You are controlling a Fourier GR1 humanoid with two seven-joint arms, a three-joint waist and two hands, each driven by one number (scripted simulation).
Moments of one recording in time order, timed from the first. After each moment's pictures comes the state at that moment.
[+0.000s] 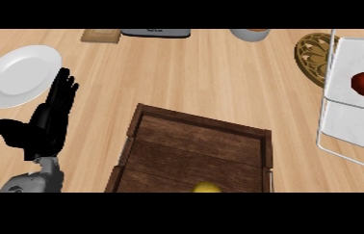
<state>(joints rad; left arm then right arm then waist) -0.10 0.15 0.07 -1.66 0.00 0.12 0.15 -0.35 -0.48 -0.63 -1.55 0.26 0.22 0.04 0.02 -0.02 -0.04</state>
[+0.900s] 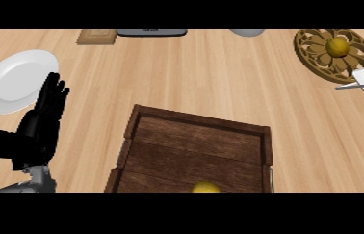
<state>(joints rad) -0.04 0.16 0.08 -1.74 0.00 0.13 0.17 -0.24 -0.84 -1.04 -1.09 -0.02 0.41 0.09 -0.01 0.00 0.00</state>
